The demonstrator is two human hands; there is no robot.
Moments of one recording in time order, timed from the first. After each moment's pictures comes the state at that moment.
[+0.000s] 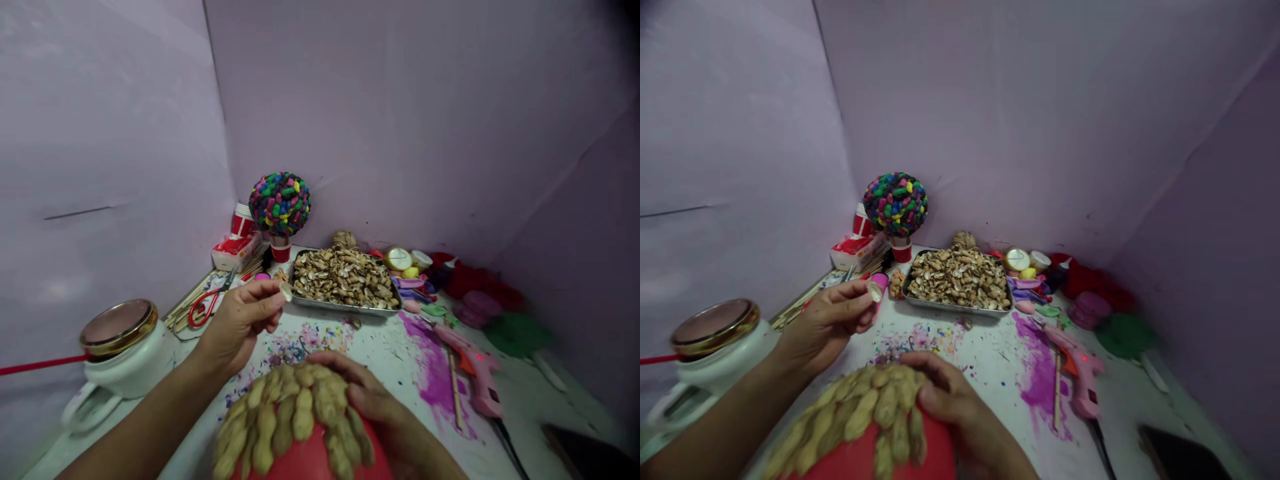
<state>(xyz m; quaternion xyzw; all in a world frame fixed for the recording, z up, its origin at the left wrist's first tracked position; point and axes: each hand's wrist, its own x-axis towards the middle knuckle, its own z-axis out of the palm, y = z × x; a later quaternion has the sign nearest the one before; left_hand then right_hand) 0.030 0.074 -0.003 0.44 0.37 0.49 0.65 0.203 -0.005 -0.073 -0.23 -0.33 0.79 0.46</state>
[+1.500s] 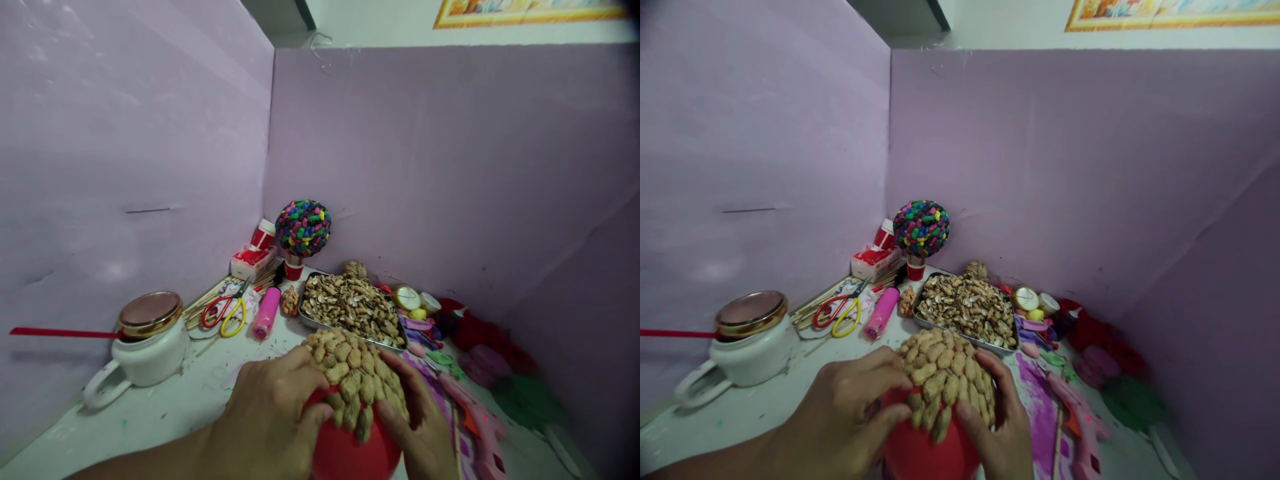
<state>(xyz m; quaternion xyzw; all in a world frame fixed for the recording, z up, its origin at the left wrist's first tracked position) 0.035 0.004 0.000 0.85 0.41 0.27 0.21 0.231 -0.011 -0.071 -0.54 -0.46 0.35 0.61</state>
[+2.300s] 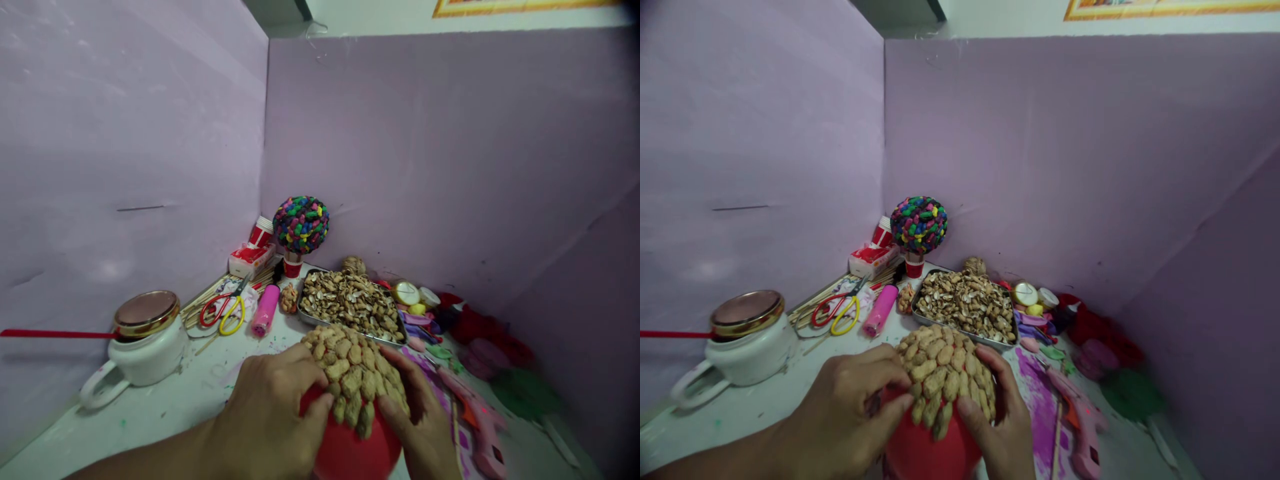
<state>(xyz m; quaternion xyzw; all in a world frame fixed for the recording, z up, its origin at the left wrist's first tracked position) 0.040 0.007 -0.004 0.83 0.41 0.31 0.20 0.232 -0.010 -0.074 -0.53 -0.45 0.34 0.63</state>
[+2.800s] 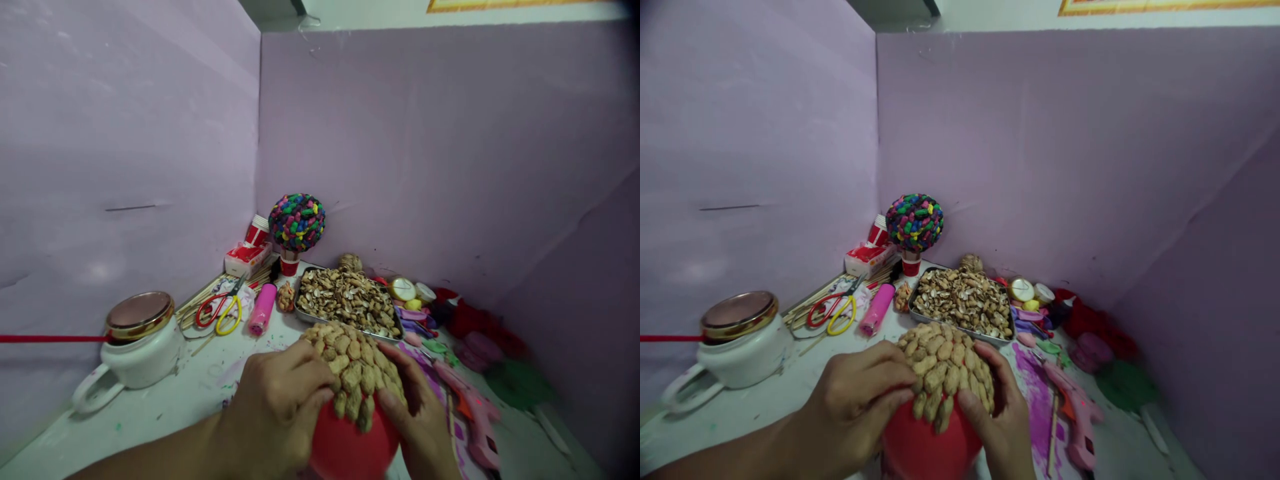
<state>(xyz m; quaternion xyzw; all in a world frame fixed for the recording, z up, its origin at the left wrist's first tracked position) 0.042 0.011 -0.006 0.86 0.31 0.35 0.19 0.234 -0.009 -0.074 -0.52 -0.44 0.37 0.63</state>
